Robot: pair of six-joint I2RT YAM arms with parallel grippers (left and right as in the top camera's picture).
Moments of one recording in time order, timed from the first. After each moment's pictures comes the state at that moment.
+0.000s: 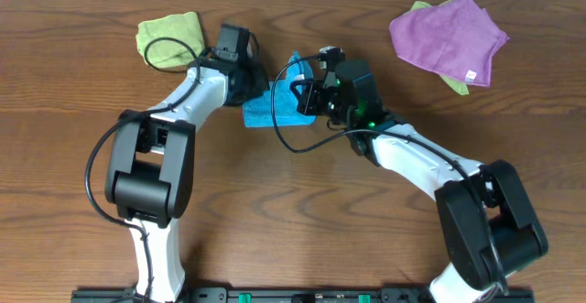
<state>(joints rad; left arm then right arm) -0.25 2.11 1.46 -0.44 0.24 -0.56 0.46 1.81 1.00 0.29 -0.33 0.63</state>
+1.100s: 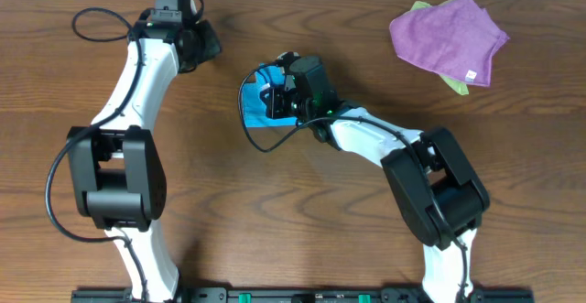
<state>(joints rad) -0.06 2.05 1.69 -0.66 0.13 -0.46 0.57 2.09 1.25 0.18 -0.32 0.55</state>
